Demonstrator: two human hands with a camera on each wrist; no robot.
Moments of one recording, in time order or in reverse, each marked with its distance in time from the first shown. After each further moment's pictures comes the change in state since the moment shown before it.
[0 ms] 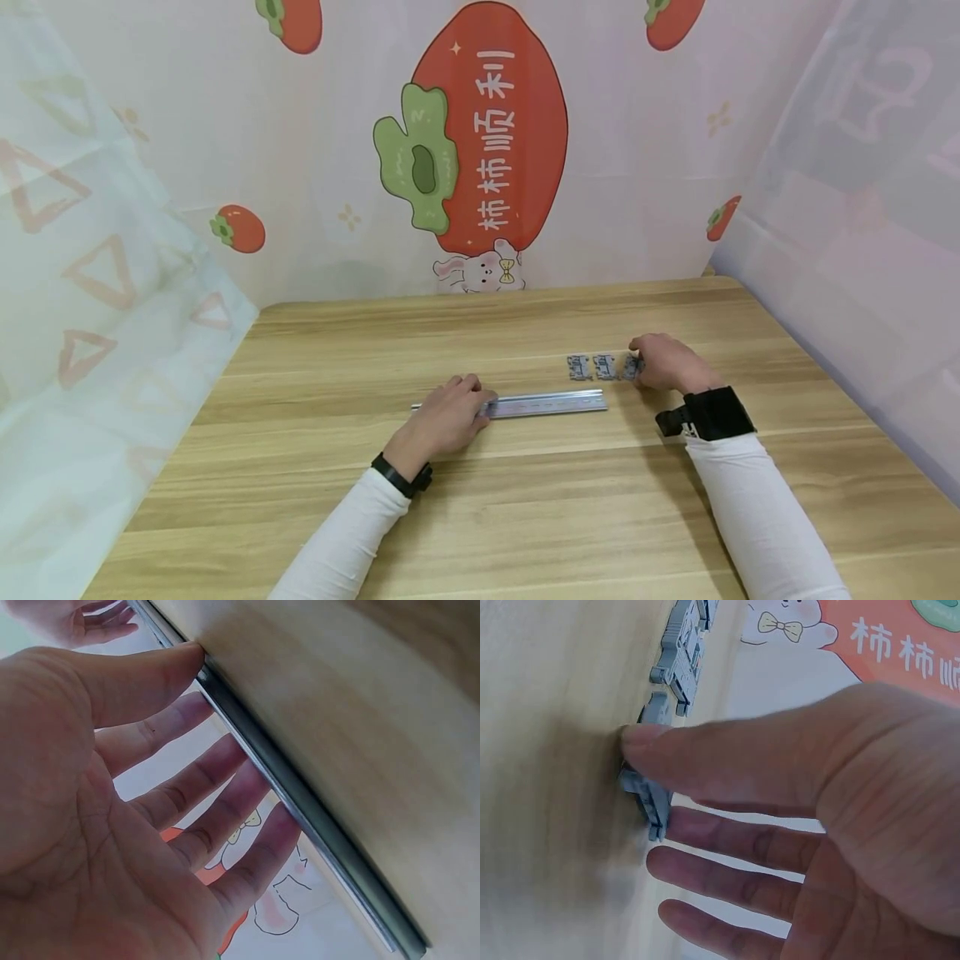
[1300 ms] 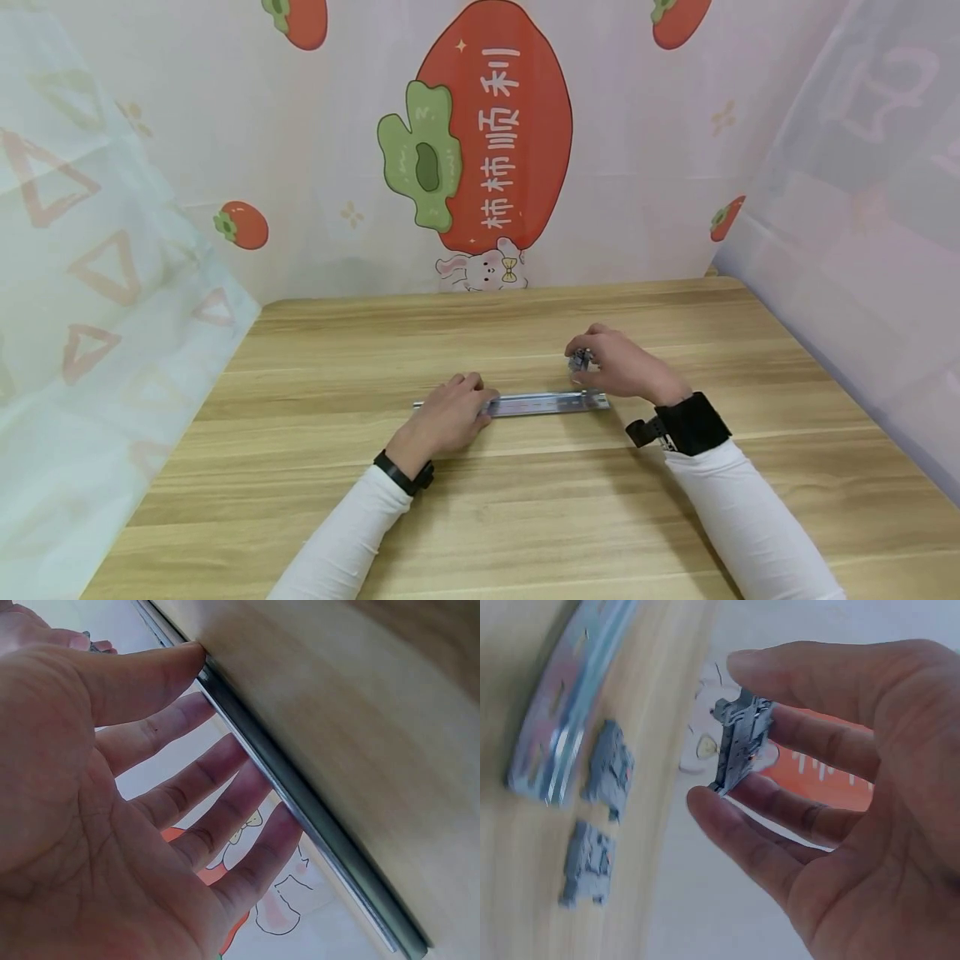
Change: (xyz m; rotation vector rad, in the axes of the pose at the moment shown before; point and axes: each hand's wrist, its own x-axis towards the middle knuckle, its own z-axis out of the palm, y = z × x) left_hand -0.001 0.000 -0.001 0.017 -0.004 0.005; right_hand 0.002 -0.070 -0.001 0.189 0.138 -0.367
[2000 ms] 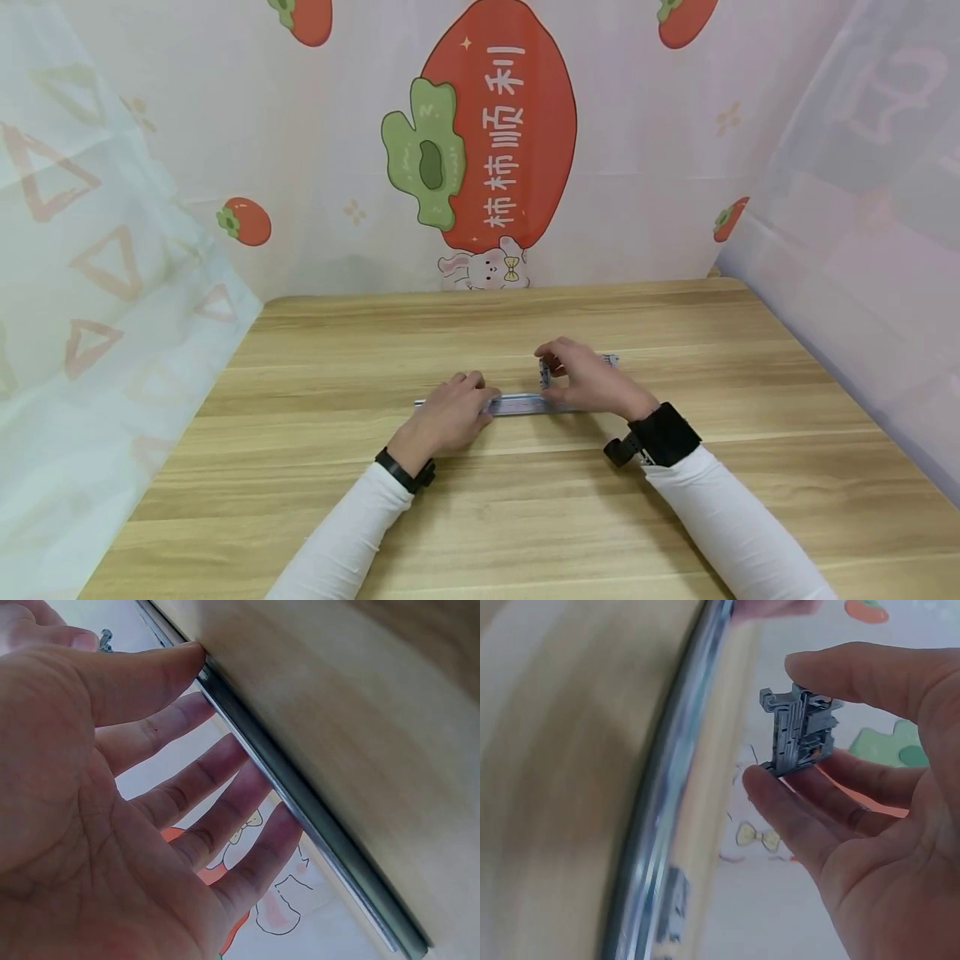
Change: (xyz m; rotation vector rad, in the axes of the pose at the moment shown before) left_hand 0.001 -0.002 0.001 0.012 -0.001 0.001; right_hand 0.016 -0.025 0.037 0.197 0.037 -0.052
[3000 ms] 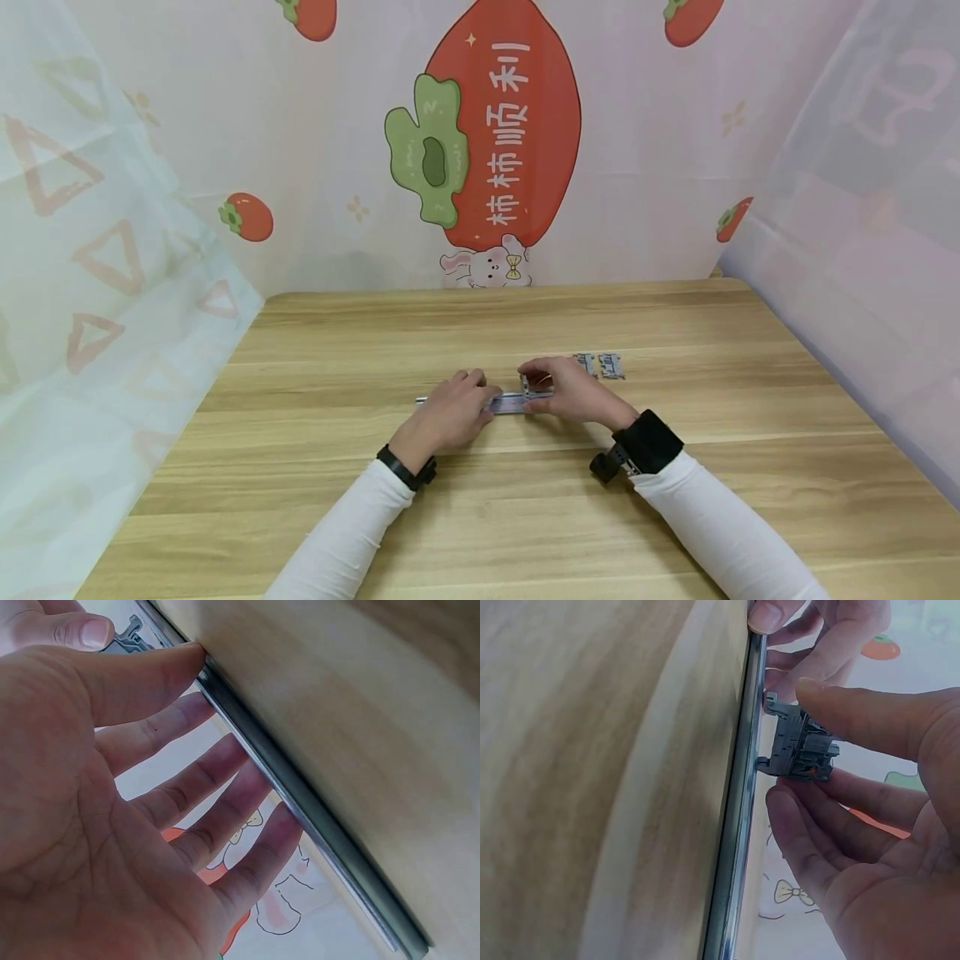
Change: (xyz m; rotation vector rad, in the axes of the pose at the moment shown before) left_hand 0.000 0.000 -0.001 -0.006 -0.016 -0.008; right_hand 0.007 -0.003 0.031 0.125 -0.040 0.060
